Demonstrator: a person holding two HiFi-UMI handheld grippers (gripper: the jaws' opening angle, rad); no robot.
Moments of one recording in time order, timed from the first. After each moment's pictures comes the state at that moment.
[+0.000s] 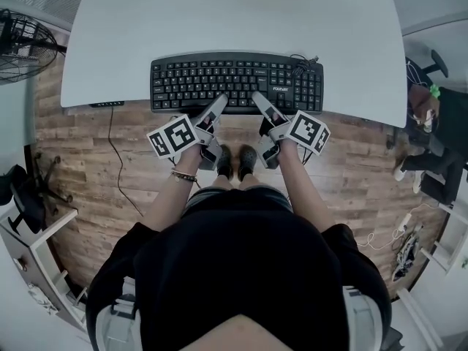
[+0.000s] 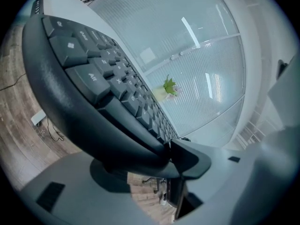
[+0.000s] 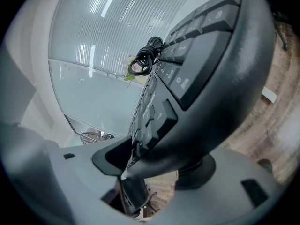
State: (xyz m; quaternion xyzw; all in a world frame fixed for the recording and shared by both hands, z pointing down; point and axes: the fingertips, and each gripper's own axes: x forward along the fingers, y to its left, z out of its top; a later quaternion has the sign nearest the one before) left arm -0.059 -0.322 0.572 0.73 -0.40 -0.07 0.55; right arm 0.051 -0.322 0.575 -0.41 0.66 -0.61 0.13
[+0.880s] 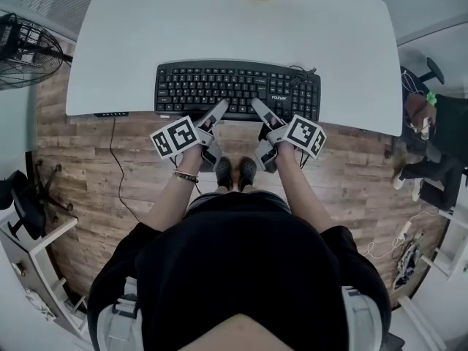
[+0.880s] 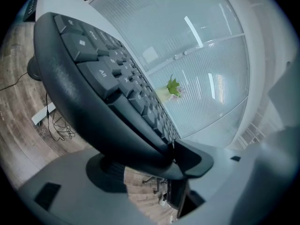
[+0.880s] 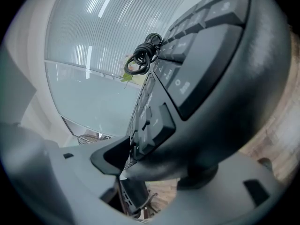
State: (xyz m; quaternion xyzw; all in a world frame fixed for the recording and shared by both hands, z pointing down) left arm -0.062 -0.331 0.576 0.72 -0.40 -0.07 0.56; right arm 0.052 -0.327 0.578 -0.42 0.65 -0.62 0.13
